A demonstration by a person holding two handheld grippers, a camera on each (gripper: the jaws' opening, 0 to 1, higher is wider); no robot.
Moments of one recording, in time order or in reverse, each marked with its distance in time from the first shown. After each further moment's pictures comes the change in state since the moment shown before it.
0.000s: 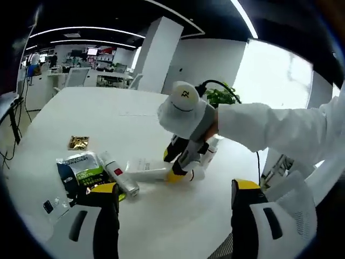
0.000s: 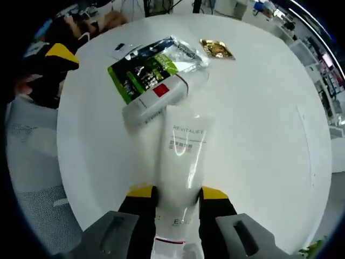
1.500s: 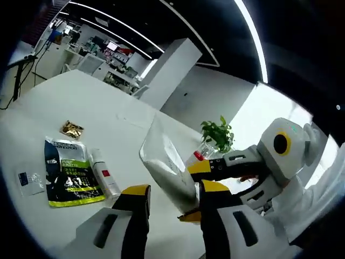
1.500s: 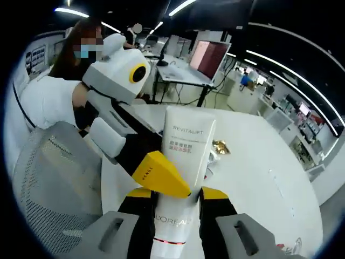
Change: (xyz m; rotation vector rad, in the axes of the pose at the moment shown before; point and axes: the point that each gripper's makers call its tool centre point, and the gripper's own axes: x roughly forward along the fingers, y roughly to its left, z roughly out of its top) left arm 0.000 -0.004 0.021 -0.273 -0.165 -0.090; right arm -0.112 0.094 0.062 -0.106 -0.593 -0.134
